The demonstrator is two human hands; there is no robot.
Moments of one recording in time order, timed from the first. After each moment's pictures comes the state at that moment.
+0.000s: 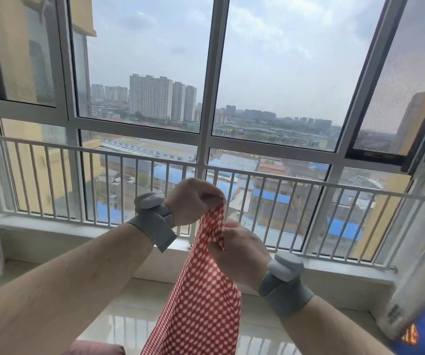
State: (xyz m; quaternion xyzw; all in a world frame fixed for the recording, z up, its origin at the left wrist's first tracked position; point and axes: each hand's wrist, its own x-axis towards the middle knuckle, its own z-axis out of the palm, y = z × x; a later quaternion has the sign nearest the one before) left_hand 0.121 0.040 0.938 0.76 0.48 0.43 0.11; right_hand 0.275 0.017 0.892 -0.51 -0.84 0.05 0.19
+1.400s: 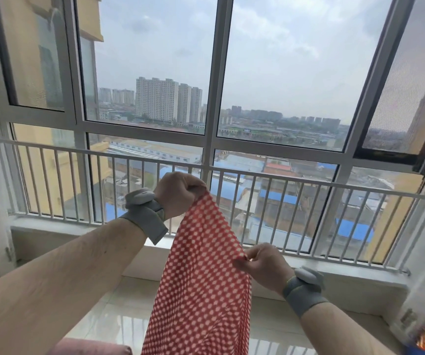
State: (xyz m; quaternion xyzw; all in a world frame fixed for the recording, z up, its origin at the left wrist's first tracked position) left_hand 0.091 0.054 0.938 0.69 0.56 0.46 0.02; right_hand 0.330 0.070 0.838 -0.48 -0.80 0.26 0.26
